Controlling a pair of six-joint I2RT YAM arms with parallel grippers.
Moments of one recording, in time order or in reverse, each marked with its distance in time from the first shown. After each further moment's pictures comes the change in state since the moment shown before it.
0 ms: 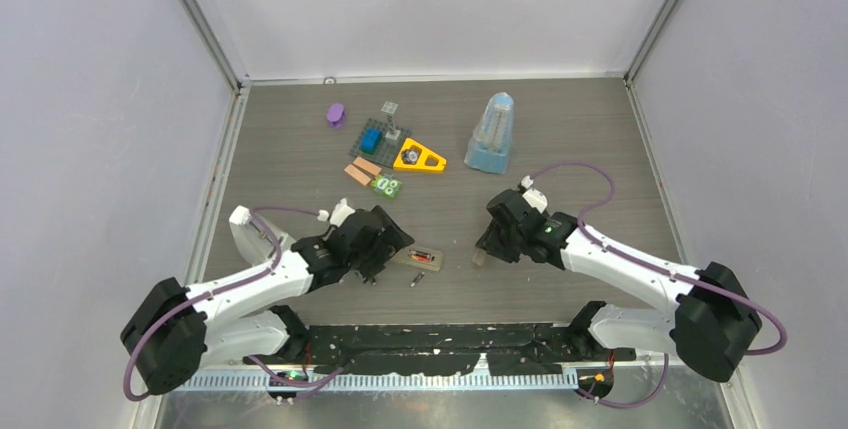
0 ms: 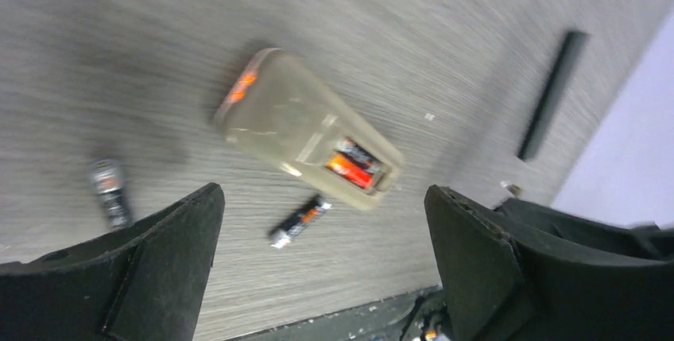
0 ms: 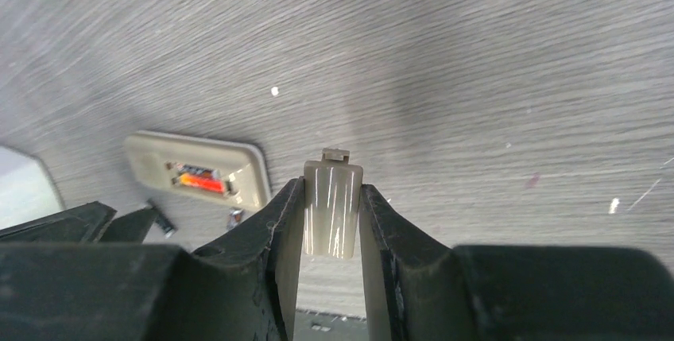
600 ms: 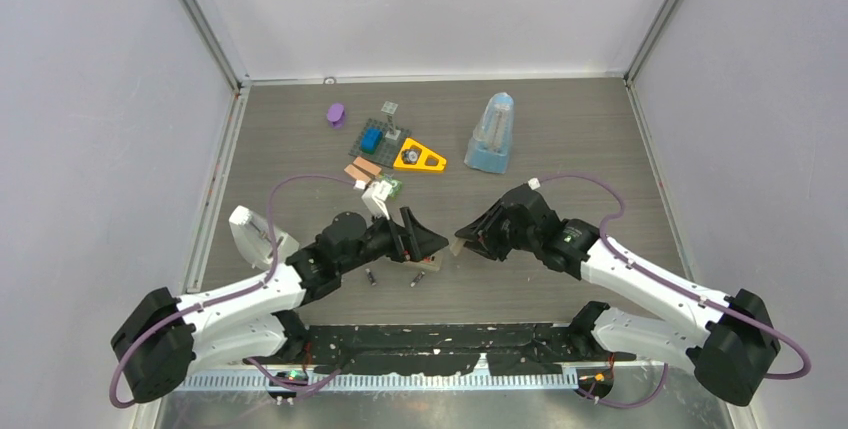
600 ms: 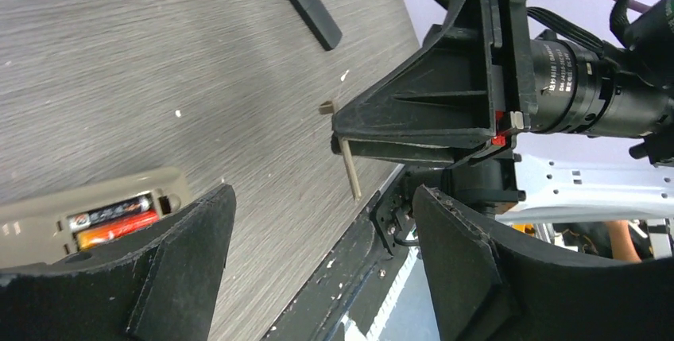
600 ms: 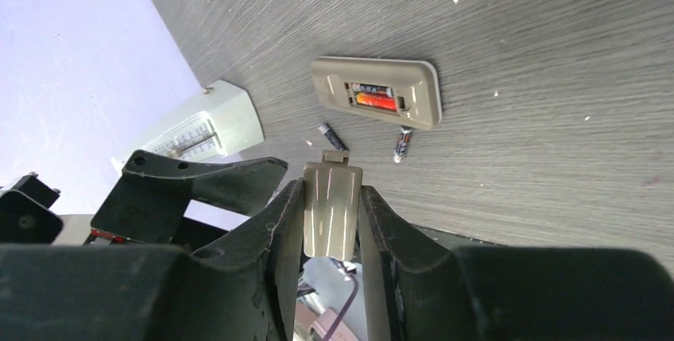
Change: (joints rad) left arm -0.061 -0.118 -0.095 0.633 0.301 0.537; right arm 0.000 -0.165 -0.010 0.119 -0.229 0.287
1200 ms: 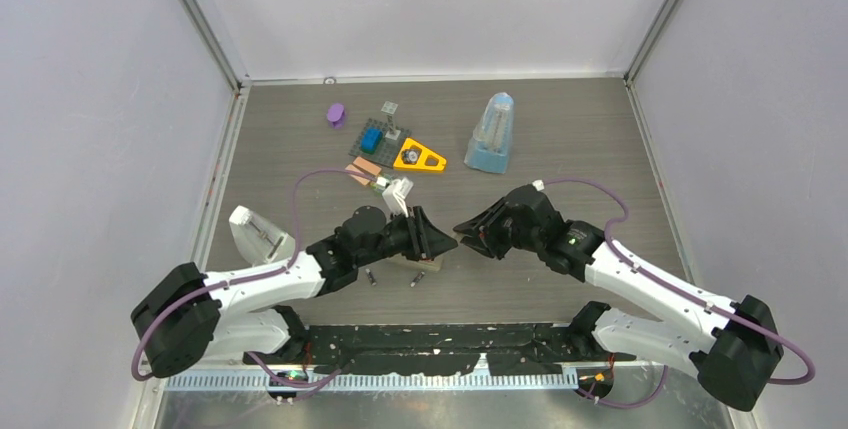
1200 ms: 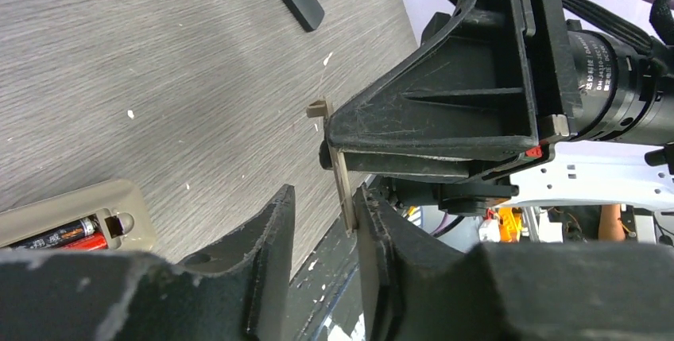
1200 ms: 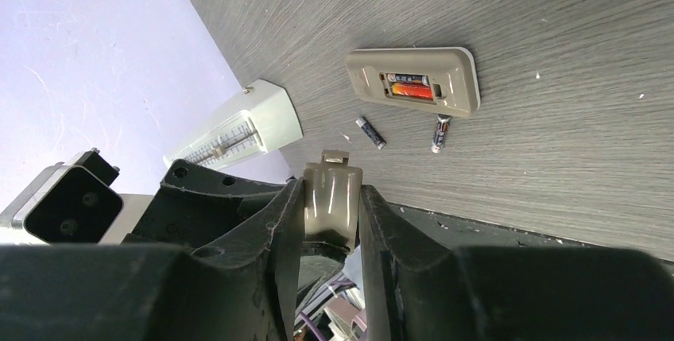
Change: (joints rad) left arm -0.043 0.177 0.078 0.091 0.052 -0.004; right arm 0.000 -0.035 -0.005 0.035 -0.024 0.126
